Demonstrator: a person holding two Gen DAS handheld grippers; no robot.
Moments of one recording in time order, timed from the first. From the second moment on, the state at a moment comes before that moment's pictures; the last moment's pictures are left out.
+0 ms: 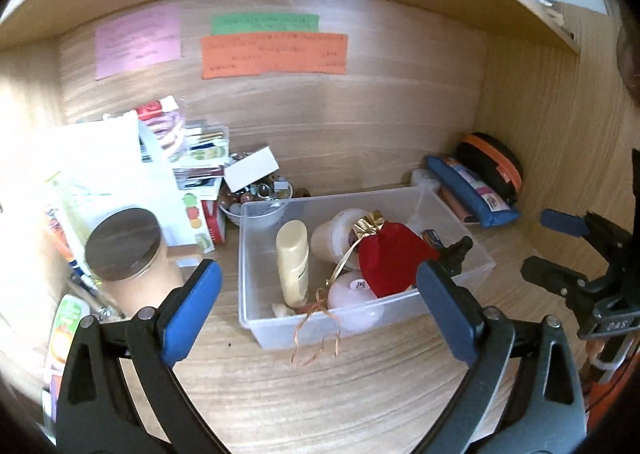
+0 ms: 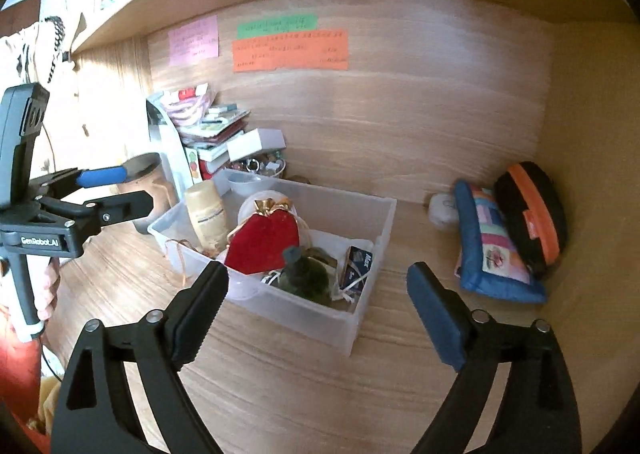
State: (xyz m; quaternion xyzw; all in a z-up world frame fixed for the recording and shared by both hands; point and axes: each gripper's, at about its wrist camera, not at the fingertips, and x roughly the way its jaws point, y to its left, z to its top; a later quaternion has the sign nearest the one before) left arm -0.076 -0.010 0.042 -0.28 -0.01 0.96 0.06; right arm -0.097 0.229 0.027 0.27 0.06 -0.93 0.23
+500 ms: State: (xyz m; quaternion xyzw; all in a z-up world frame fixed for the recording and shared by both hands) left arm -0.022 -0.004 0.038 -0.25 -0.03 0.97 0.02; right arm -0.037 0.238 0.034 0.22 0.04 -0.96 0.18
